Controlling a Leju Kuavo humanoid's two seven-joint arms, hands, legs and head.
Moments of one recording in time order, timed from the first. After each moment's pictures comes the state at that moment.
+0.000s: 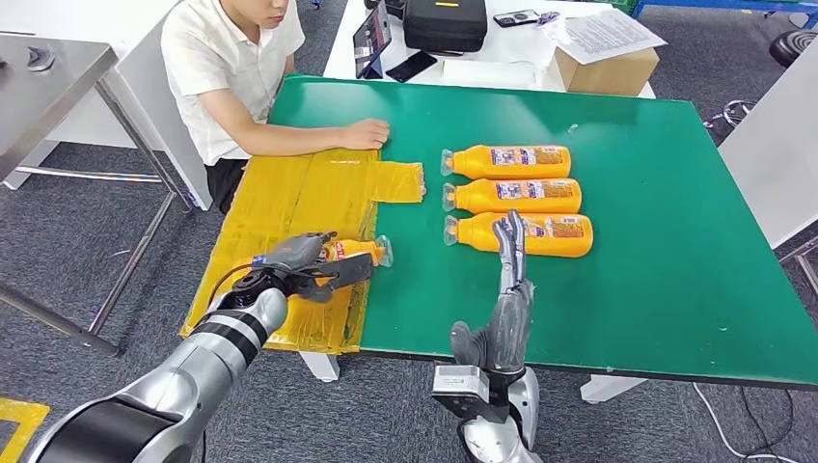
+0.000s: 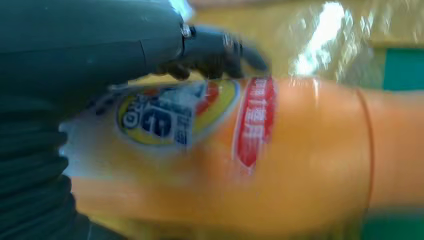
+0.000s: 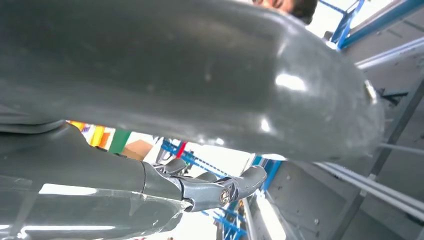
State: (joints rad) left arm -0.73 -0.16 -0.23 -0.46 -0.89 0.03 0.03; right arm -0.02 0.23 0.40 -1.52 0.58 -0.70 -0.70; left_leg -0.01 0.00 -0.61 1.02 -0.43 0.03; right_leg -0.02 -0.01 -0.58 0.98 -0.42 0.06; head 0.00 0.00
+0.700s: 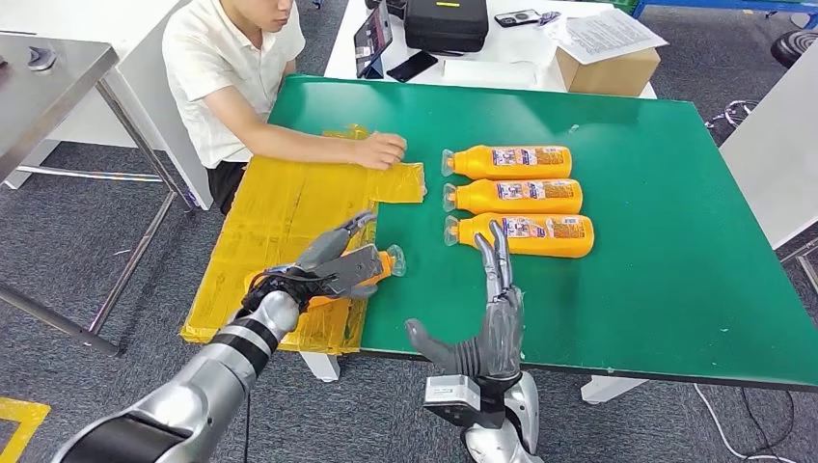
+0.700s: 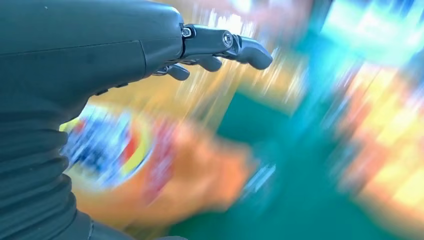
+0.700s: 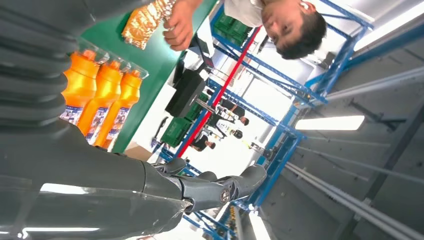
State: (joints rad) left arm -0.63 -0.21 -0.22 -0.59 -0.60 0.16 -0.32; right arm -0.02 0.18 0.44 -1.48 0.60 -0.70 -0.70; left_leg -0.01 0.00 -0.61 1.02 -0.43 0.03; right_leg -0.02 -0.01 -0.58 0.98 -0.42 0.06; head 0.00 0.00
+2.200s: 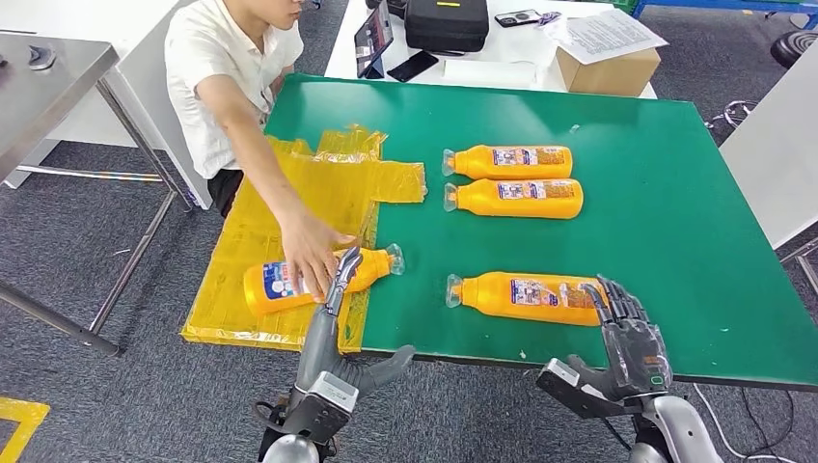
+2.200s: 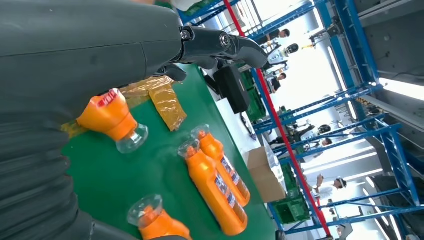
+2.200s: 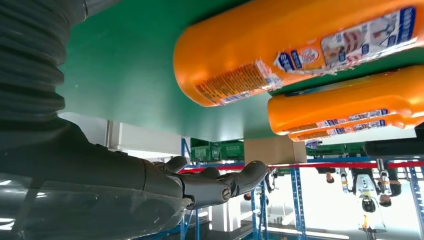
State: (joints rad) left arm 0.00 -0.20 -0.55 -1.42 -0.20 0.51 -0.44; right arm 0.11 -0.33 0.15 -1.47 1.03 -0.42 -0.22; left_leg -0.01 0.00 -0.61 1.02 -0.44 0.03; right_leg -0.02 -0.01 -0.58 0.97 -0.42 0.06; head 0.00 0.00
